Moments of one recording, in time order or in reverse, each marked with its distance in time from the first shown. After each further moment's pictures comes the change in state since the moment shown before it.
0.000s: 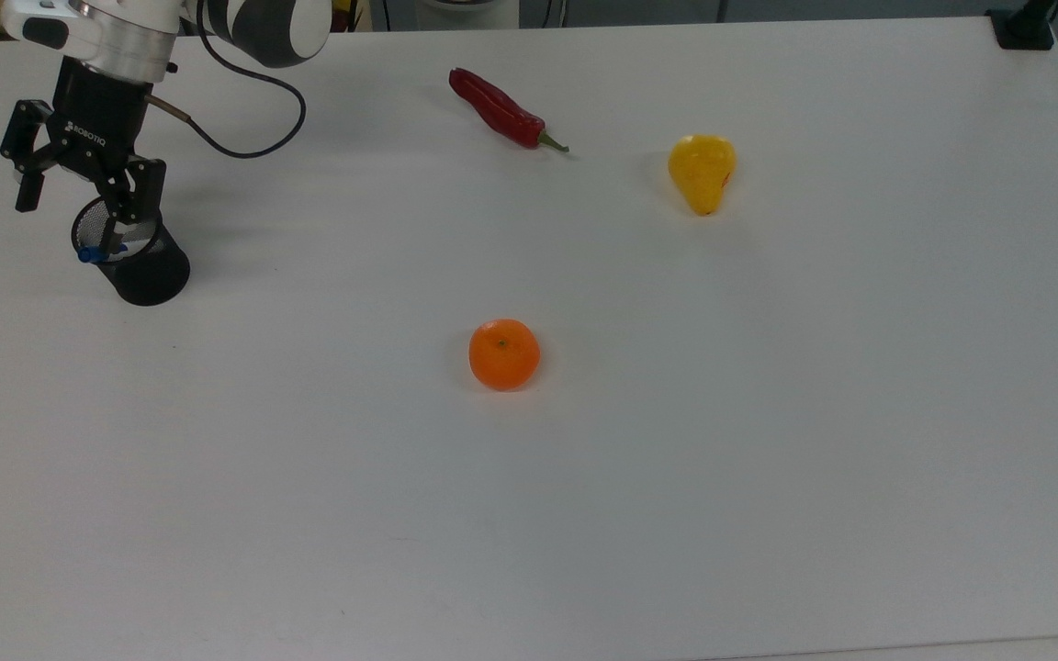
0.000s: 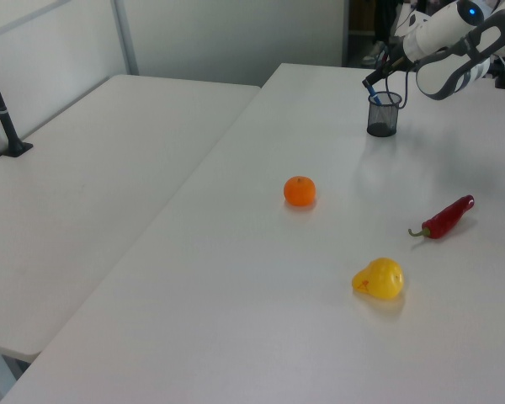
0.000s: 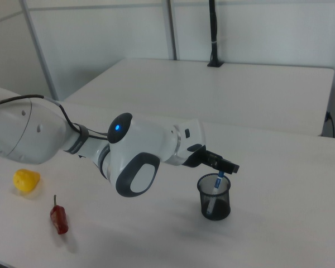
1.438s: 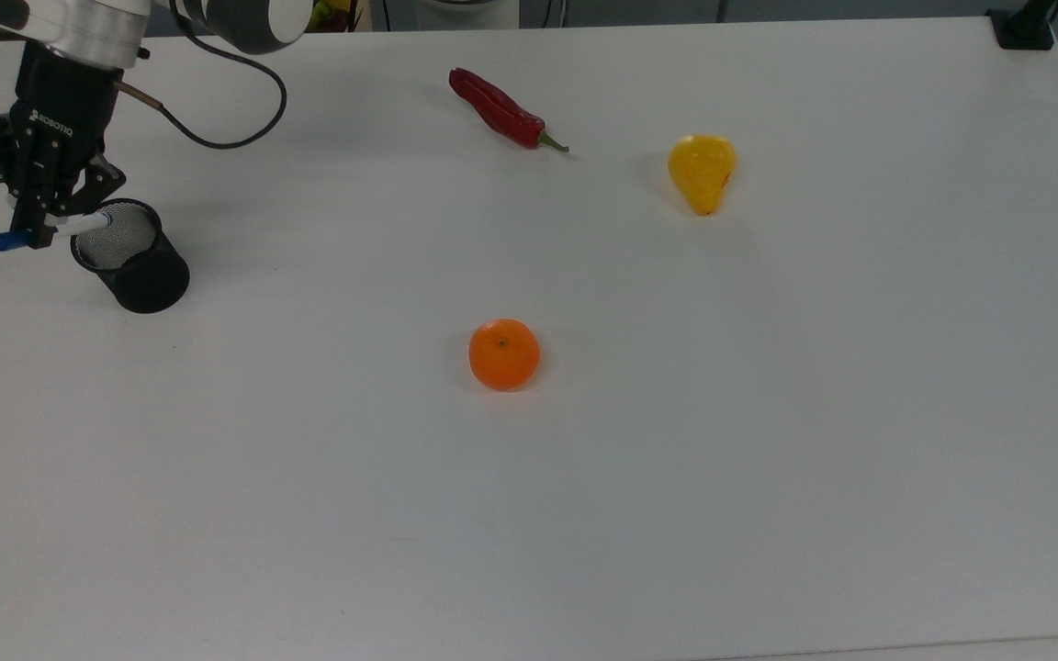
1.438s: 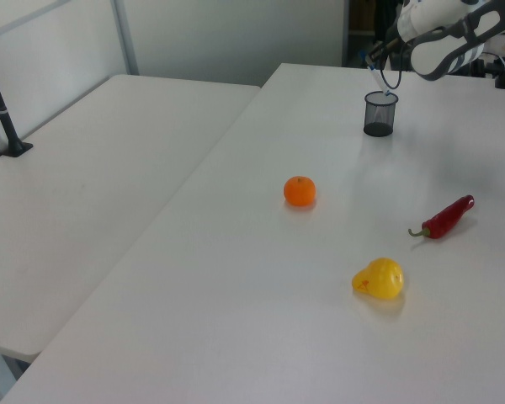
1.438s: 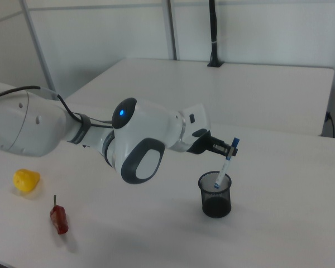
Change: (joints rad) arm -0.003 0.000 0.000 0.092 0.000 -0.075 -0.006
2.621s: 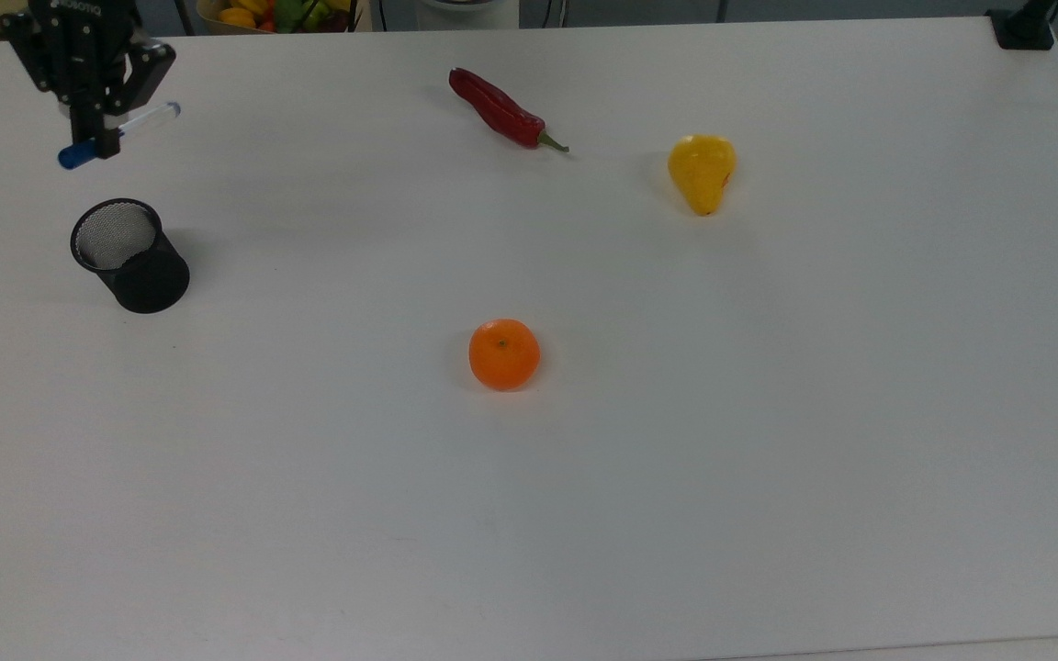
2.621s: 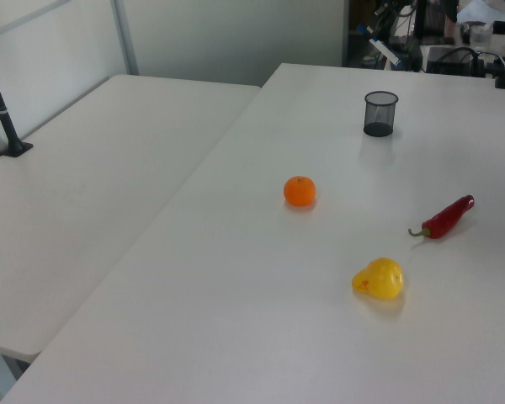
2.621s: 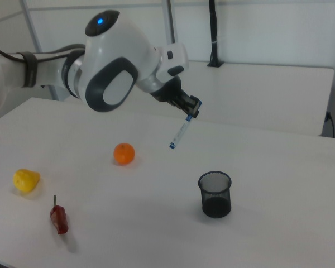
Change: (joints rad) arm 0.092 -0.246 0.008 0.158 0.000 -0.647 -0.001
